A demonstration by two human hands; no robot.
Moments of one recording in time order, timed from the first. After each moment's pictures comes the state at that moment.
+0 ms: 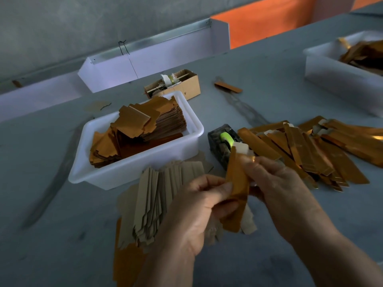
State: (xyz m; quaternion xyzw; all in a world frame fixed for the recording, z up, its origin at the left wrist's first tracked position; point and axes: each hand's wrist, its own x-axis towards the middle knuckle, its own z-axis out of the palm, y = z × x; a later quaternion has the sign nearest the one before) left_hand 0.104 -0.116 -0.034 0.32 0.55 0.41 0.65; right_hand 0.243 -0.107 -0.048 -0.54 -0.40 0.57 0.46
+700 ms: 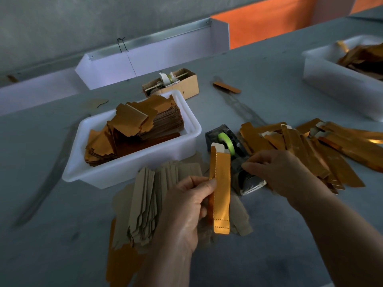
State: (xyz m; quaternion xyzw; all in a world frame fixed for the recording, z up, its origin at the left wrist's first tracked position) left_hand 0.098 -0.111 -0.055 0.34 0.61 0.45 0.56; right_hand 0.273 -0.059 -0.065 -0.64 -0.57 0.40 0.32
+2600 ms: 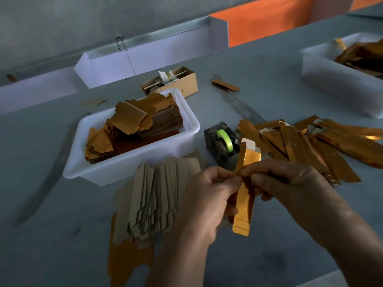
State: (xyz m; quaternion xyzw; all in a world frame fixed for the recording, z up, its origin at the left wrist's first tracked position) left_hand 0.128 -0.112 -0.040 0.44 0.59 0.38 0.56; right_hand 0.278 -0.115 -0.045 -0.49 -0.60 0.46 0.42
